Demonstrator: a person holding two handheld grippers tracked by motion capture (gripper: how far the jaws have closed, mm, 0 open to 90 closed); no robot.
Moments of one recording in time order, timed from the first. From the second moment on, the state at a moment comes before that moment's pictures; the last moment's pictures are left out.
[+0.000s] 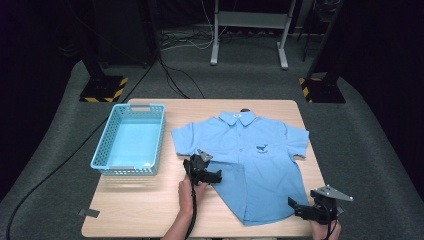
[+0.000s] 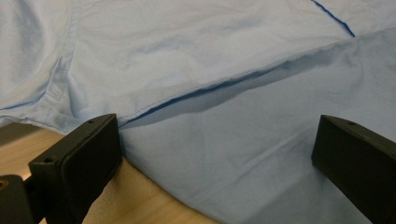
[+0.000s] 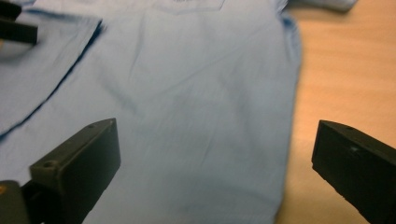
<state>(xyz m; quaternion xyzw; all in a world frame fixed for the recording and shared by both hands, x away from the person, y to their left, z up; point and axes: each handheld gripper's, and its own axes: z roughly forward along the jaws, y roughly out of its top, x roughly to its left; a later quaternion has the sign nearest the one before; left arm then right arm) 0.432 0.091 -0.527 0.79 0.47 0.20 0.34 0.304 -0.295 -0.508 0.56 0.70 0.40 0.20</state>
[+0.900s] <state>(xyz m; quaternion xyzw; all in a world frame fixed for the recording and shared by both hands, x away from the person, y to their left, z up) 0.439 0.091 -0.527 0.79 0.47 0.19 0.34 0.361 -0.284 -0.527 0.57 0.73 0.31 0.23</state>
